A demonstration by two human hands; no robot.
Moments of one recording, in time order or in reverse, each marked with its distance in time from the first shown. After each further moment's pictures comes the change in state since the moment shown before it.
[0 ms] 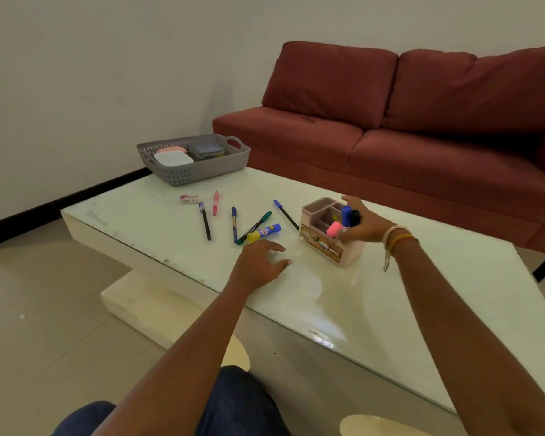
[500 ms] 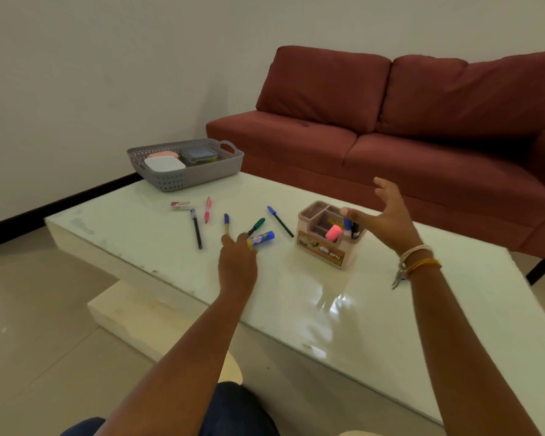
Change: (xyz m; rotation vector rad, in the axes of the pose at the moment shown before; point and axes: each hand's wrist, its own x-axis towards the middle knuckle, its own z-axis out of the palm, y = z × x) left_hand 0.019 -0.010 0.007 0.220 0.351 -0.183; right_hand -0.029 0.002 -0.015 0.271 0.526 -0.161
